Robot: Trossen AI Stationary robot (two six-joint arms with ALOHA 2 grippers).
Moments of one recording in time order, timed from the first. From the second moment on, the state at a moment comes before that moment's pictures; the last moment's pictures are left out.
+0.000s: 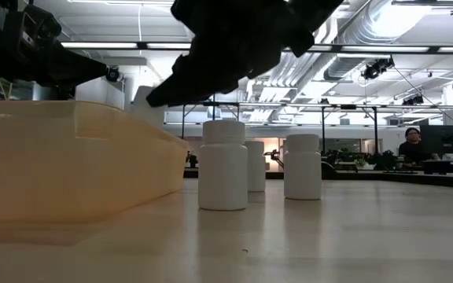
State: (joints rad) left arm -0.03 0.02 0.02 0.02 -0.24 -0.06; right arm 0.14 2.01 1.32 0.09 -0.24 -0.22
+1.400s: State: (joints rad) left arm -0.03 0.02 0.02 0.02 -0.24 -0.06; right arm 0.02 1.74 1.19 -0.37 0.02 -0.15
